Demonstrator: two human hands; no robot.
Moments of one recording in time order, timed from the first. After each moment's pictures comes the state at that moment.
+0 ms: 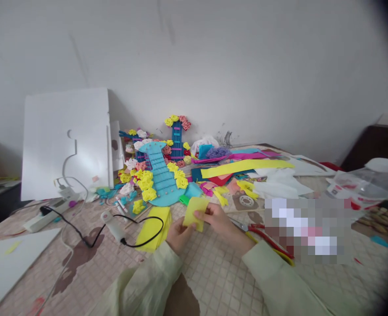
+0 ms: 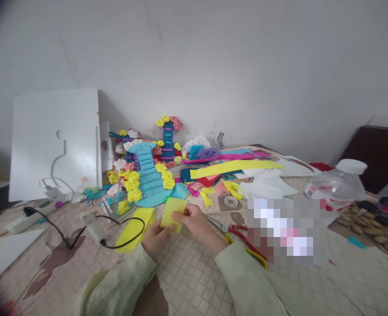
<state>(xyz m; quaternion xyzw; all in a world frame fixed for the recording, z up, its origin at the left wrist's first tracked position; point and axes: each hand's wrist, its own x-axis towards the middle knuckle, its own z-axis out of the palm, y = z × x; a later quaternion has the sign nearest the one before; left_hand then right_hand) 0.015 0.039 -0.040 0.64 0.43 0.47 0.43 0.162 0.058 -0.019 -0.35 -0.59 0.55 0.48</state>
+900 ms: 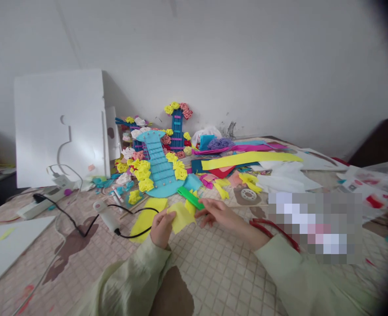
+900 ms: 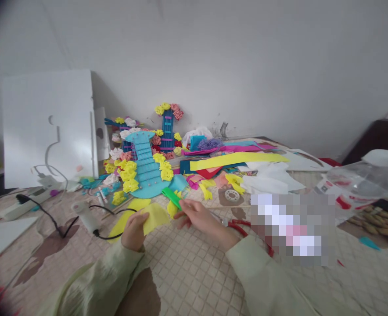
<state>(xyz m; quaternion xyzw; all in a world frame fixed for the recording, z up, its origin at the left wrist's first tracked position) 0.006 0.029 -0.020 0.43 0.42 0.61 0.53 0.187 0.054 -0.020 -0.39 -0.57 0.62 0.37</state>
